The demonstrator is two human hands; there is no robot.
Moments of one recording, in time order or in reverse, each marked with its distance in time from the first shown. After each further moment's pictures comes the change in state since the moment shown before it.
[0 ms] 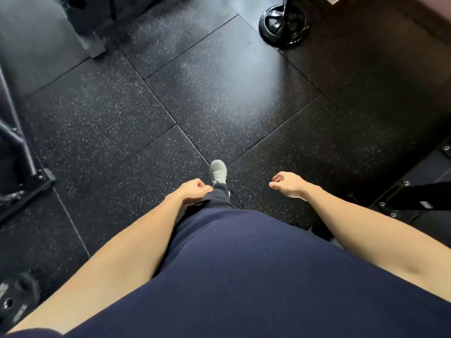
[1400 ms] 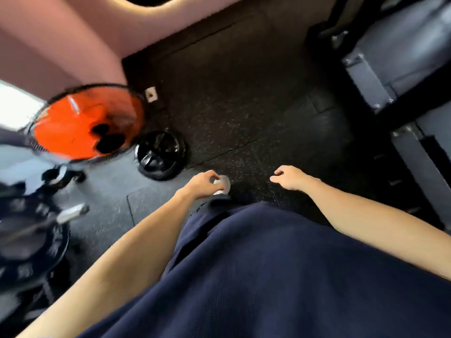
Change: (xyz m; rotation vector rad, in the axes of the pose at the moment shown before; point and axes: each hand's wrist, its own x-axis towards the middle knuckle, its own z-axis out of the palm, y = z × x) left_hand 0.445 0.684 -0.391 1.098 -0.320 0.707; right_hand 0.323 -0.040 -0.469 1.111 0.452 0.692
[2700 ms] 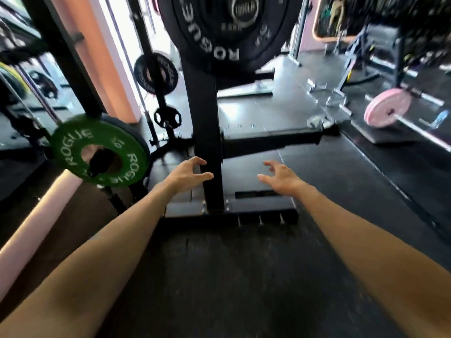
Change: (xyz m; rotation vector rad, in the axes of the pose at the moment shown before) left_hand -0.034 0.480 -0.175 0.487 -0.104 1.340; right_hand -0.240 0.033 -0.199 0.752 1.257 0.391
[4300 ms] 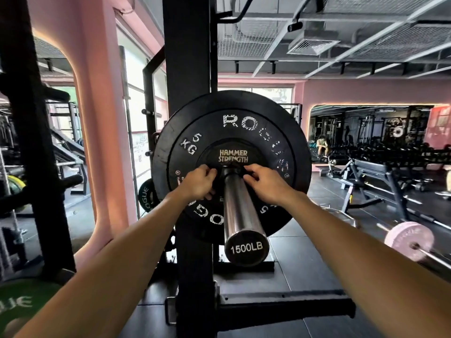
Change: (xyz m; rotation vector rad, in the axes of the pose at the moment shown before) left_hand 0.322 0.217 -0.223 -0.112 0.409 0.297; right_hand 0.293 -0.227 -0.247 -0.160 0.391 -0.512
